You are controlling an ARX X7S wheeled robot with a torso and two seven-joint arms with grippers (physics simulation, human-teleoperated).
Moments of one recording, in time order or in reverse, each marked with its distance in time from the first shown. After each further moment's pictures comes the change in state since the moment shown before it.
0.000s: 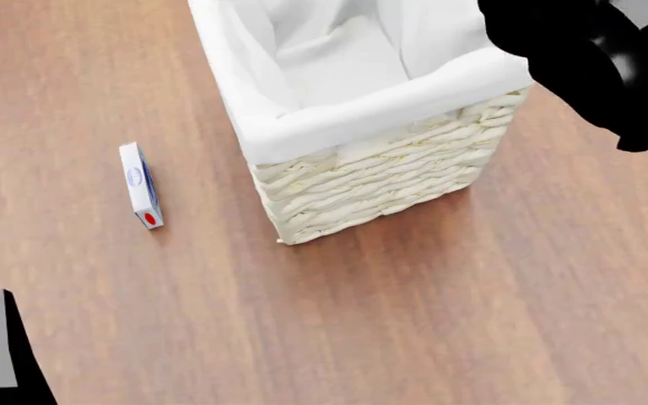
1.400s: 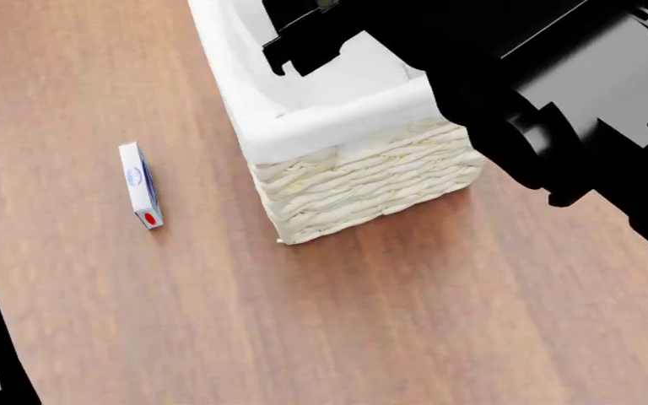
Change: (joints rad) left arm 0.021 -0.017 -0.010 0.003 -0.007 0.024 -0.027; right arm -0.114 -0.059 -0.020 0.010 -0.075 -0.014 -0.060
